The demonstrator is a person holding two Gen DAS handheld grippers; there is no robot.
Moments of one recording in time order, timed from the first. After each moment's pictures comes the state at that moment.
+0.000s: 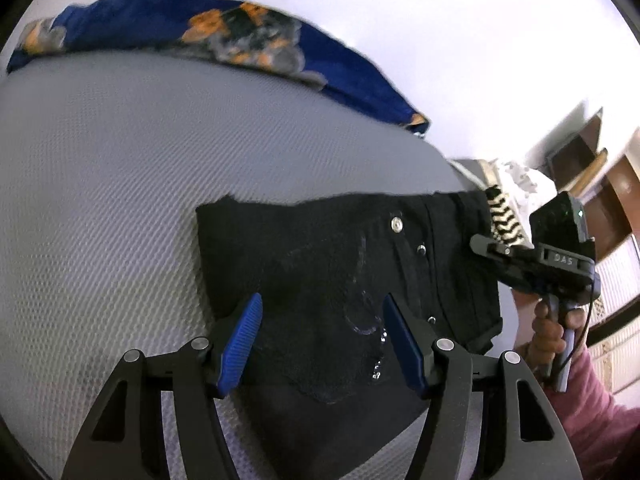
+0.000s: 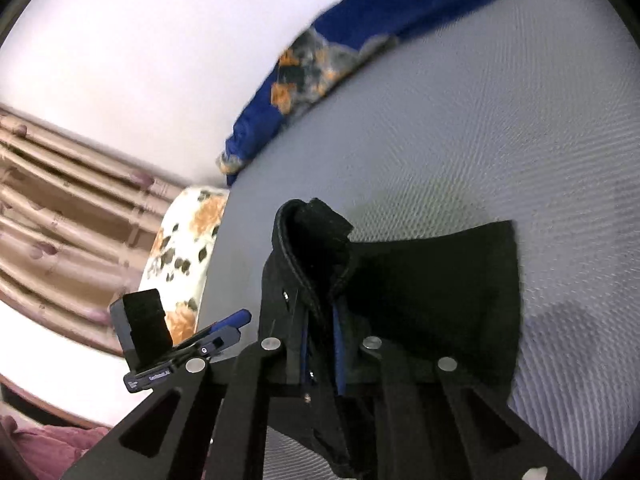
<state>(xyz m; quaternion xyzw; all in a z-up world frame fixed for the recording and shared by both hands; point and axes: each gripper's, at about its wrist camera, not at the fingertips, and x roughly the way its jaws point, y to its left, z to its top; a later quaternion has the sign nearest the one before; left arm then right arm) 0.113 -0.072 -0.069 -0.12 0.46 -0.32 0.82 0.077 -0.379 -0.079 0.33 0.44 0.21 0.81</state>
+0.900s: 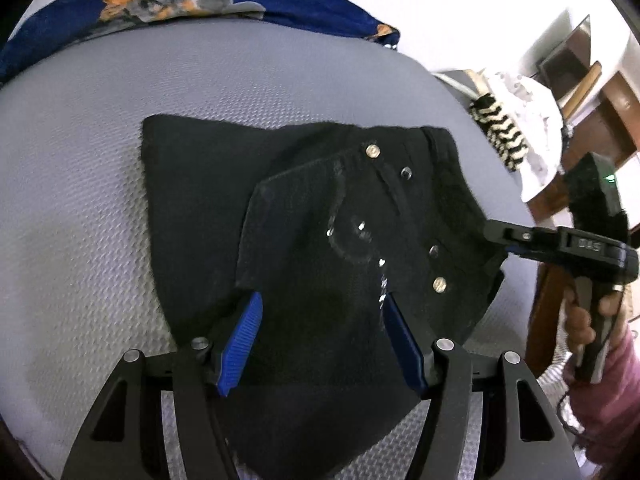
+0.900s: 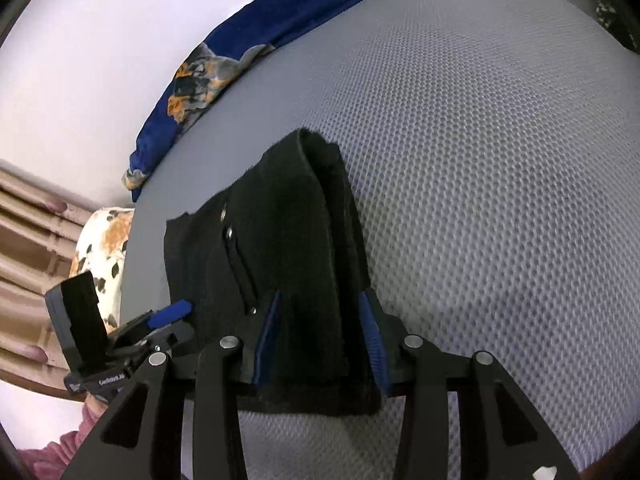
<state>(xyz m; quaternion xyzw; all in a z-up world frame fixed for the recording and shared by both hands) 0.093 -0.144 -0.106 0.02 0.53 -0.34 0.78 0.004 -0.402 -0.118 0.30 0.49 0.06 0.82</state>
